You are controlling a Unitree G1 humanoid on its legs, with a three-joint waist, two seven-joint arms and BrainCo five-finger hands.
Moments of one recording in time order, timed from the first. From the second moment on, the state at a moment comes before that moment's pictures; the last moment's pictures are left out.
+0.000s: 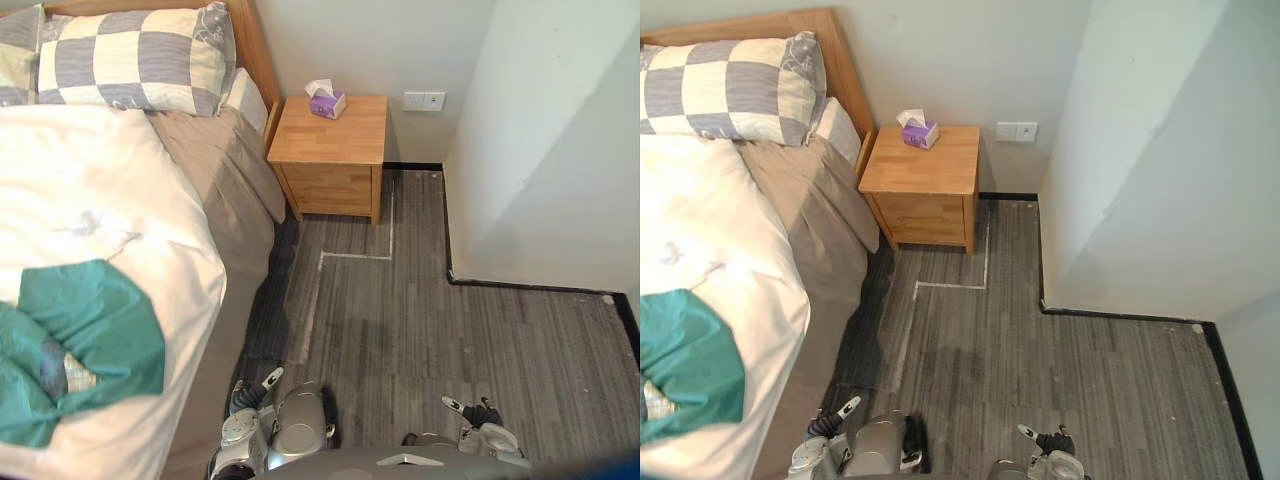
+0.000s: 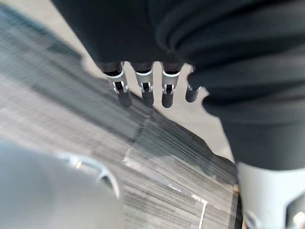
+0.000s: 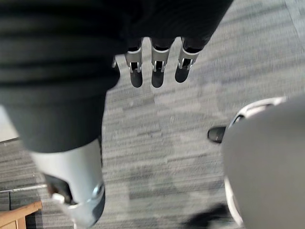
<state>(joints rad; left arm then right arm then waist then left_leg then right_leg) 0.03 -0.01 0.29 0.96 -0.07 -0.05 0.18 0.03 -0.03 -0.29 1.06 0.01 -0.01 -0.18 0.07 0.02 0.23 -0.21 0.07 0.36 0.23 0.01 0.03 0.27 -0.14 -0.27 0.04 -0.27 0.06</state>
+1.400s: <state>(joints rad) 0.09 -0.02 0.27 0.93 -0.07 -0.06 0.17 0.02 -0.02 -0.23 1.04 -0.06 0.00 -0.16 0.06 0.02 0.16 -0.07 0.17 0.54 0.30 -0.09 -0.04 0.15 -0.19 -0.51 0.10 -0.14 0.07</state>
